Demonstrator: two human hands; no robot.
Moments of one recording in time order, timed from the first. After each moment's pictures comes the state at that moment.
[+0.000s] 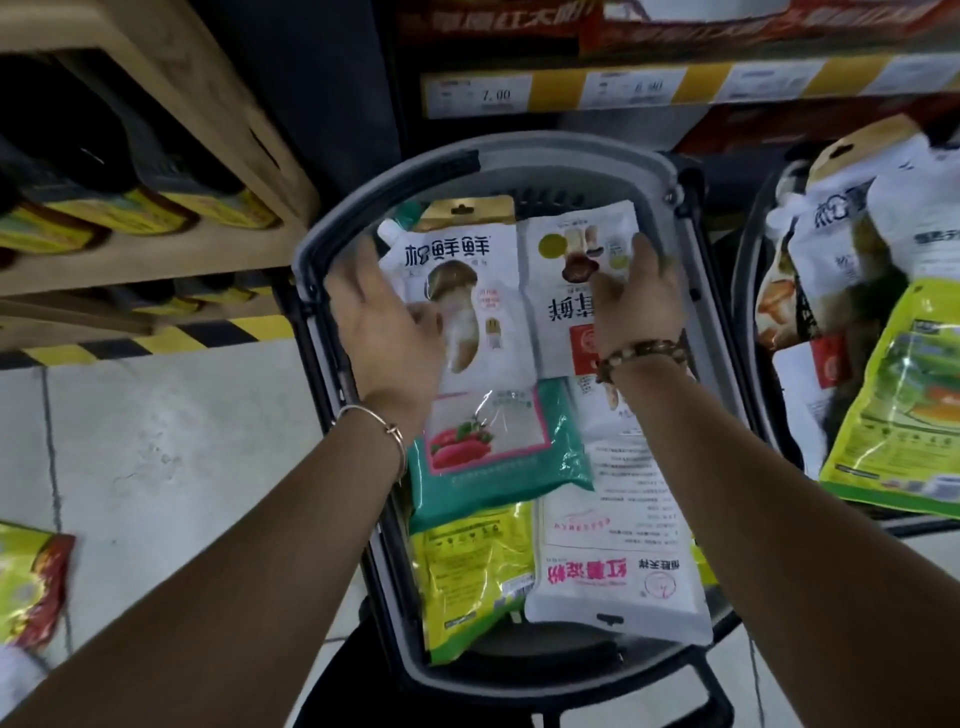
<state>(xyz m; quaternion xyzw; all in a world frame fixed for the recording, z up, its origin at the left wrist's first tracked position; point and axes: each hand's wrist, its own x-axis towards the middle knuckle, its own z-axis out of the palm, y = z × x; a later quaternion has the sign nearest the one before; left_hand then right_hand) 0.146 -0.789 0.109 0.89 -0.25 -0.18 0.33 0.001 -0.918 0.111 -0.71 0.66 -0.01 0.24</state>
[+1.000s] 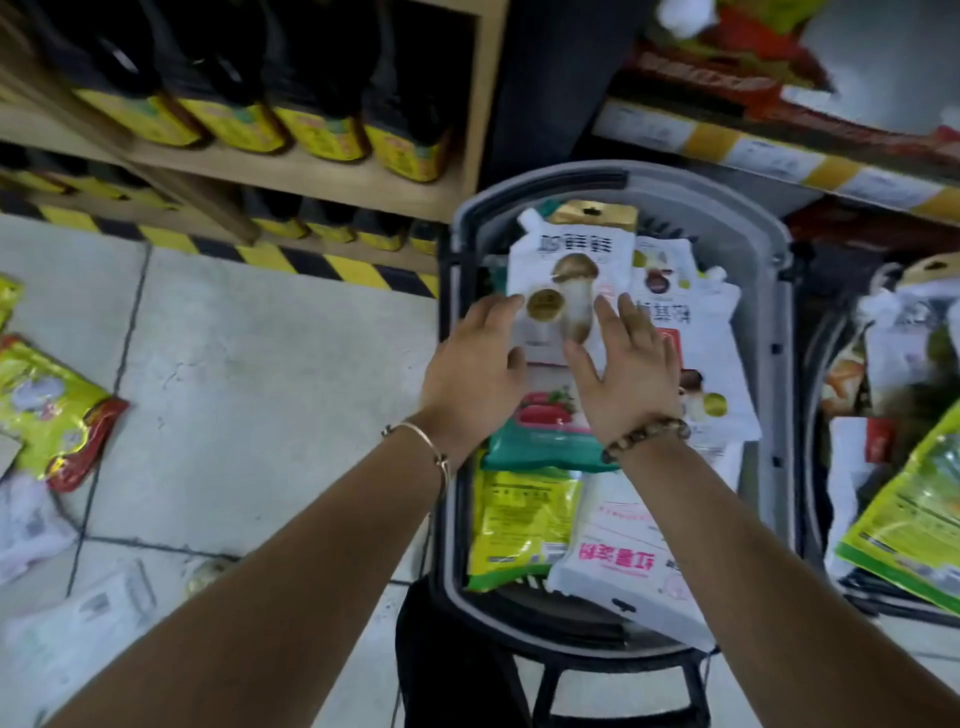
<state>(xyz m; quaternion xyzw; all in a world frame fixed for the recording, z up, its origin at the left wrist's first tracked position) 0.141 -0.709 0.153 0.85 -0.34 -0.29 0.29 0.028 -0.822 0.139 -0.88 0.42 0.09 0.20</state>
